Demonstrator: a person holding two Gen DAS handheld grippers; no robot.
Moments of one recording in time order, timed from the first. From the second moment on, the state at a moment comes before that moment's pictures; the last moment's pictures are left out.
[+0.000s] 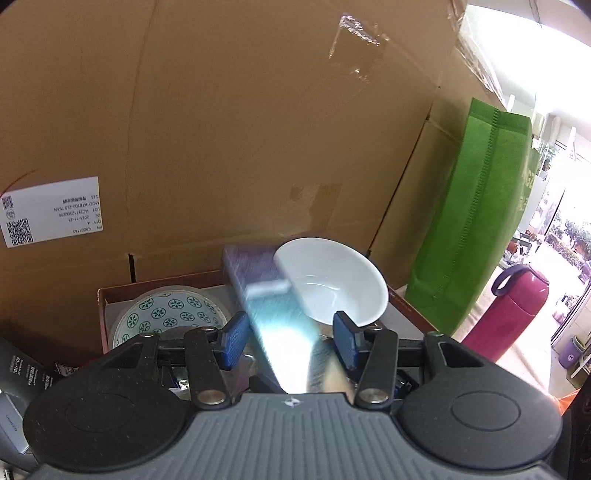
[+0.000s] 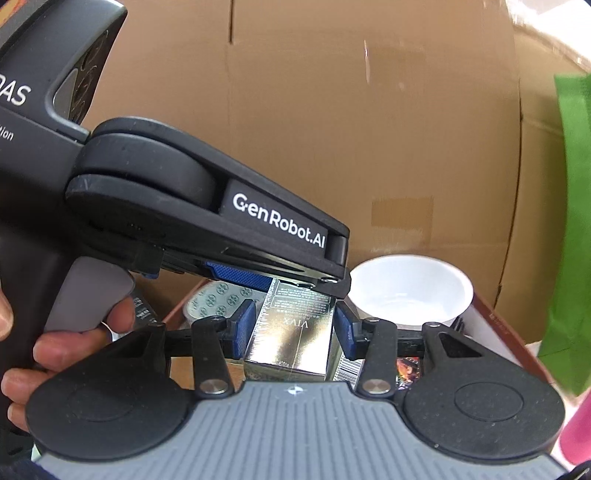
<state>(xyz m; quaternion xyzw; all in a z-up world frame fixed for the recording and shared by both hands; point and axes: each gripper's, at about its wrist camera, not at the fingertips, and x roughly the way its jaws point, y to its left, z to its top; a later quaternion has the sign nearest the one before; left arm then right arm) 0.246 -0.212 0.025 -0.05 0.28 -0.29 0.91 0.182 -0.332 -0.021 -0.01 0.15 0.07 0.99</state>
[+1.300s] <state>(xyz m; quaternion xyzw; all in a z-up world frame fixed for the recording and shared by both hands) 0.162 -0.167 0.023 -0.05 0.24 -0.28 0.93 0.136 -0.310 -0.021 -0.06 0.16 -0.01 0.99</state>
